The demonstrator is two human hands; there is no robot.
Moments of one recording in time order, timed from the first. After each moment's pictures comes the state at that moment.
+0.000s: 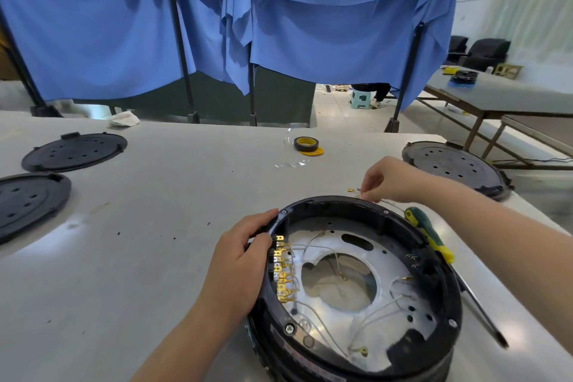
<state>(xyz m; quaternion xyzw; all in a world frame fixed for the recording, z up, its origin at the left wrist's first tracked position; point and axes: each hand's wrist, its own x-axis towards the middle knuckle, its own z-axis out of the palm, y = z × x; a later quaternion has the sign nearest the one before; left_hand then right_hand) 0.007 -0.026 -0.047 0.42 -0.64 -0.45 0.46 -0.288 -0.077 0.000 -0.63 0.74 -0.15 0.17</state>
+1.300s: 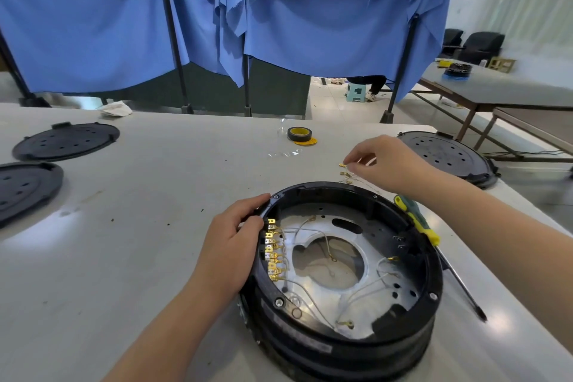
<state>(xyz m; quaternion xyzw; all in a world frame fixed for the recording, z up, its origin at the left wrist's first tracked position) 0.006 -0.027 -0.046 0.43 -0.64 -0.44 0.46 -0.256 -0.041 0.019 -0.68 0.69 -0.24 0.05</state>
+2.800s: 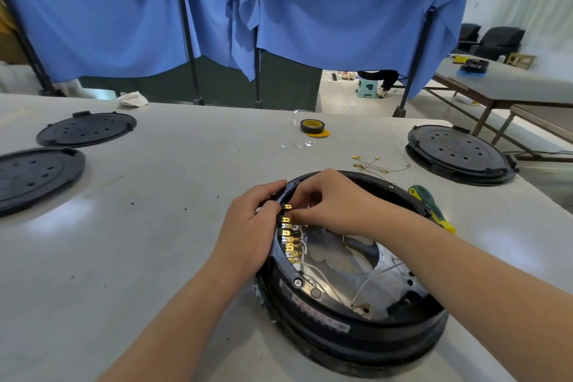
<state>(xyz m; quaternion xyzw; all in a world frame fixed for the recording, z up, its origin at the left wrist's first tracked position) 0.005 -0.032 -0.049 0.43 -0.65 -0.42 0.46 -0.146 -0.017 -0.008 -0.71 0.57 -0.28 0.30</state>
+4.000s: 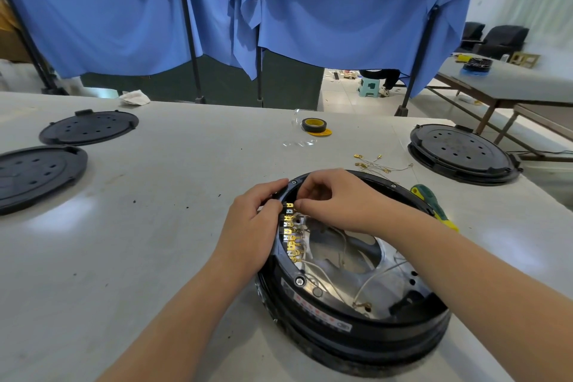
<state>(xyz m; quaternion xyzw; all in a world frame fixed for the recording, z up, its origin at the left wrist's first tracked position) 0.005 -0.031 -0.049 0.43 -0.63 -0.45 0.46 -0.152 -0.016 -0.010 -0.68 0.63 -0.28 0.26</state>
